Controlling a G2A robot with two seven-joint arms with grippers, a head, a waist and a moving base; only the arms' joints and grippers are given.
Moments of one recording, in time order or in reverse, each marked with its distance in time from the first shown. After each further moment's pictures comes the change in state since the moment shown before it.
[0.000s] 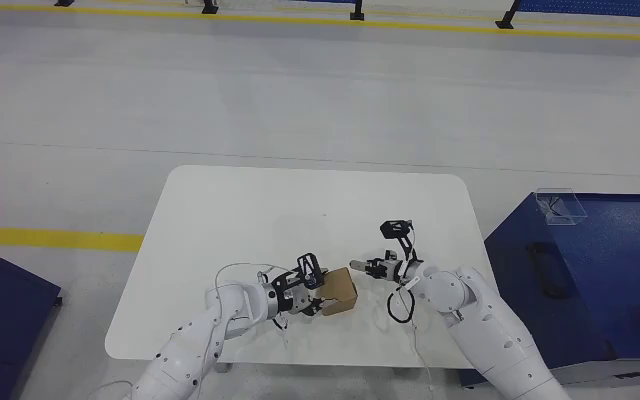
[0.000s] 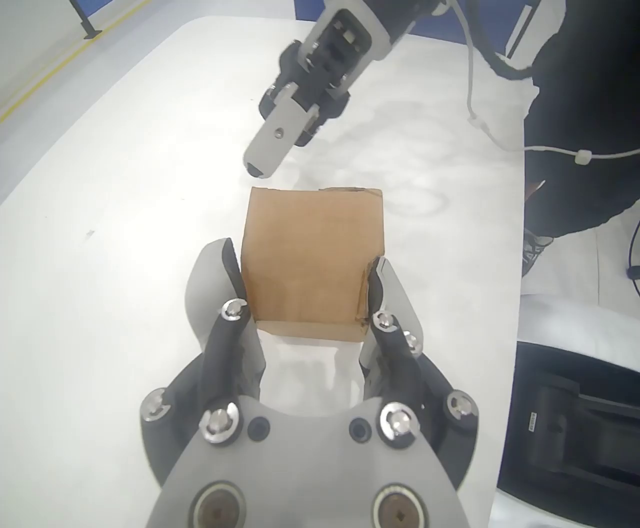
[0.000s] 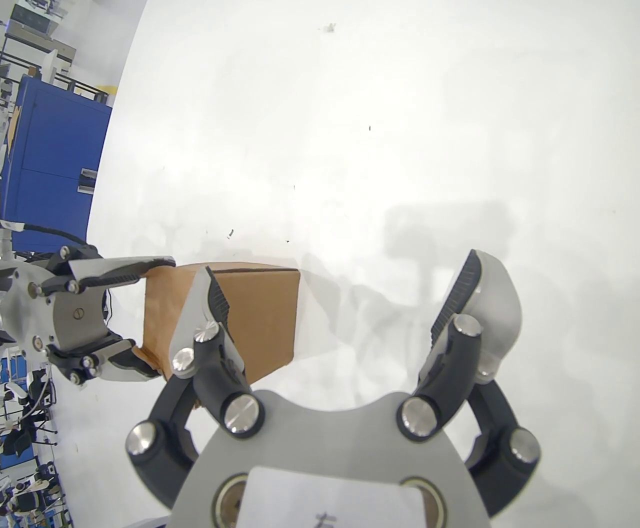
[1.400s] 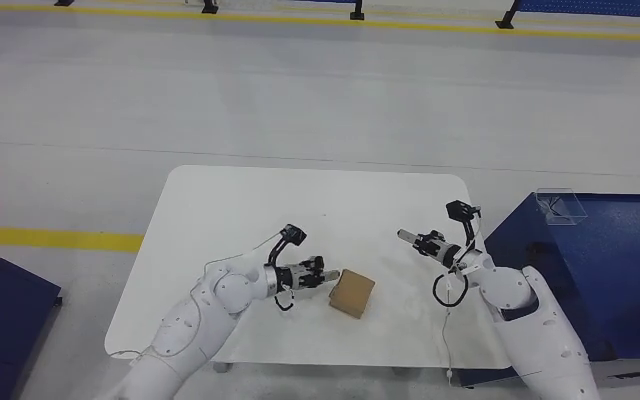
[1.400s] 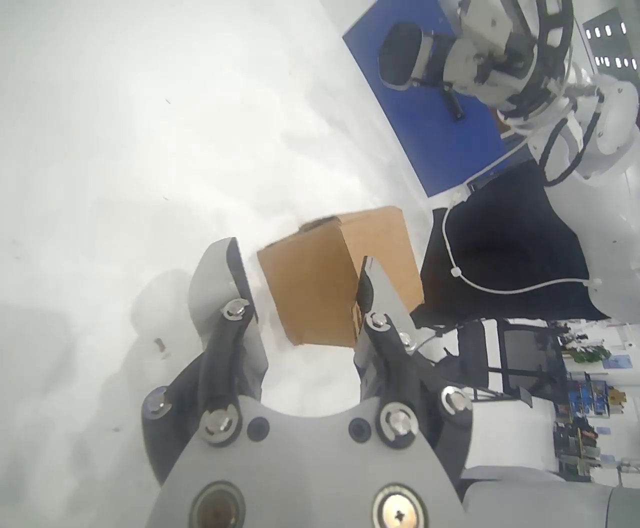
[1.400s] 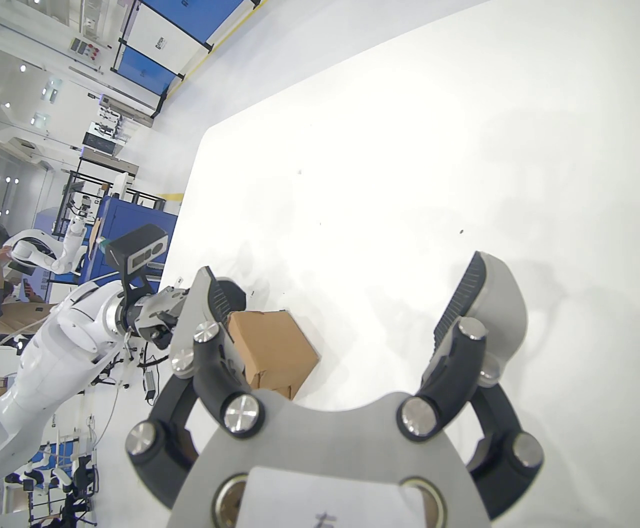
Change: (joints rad) left arm -0.215 -0.090 0.081 0.380 -1.015 0.093 -0.397; right arm -0.124 0.054 0.330 -0.061 0.142 -0.083 -0.029
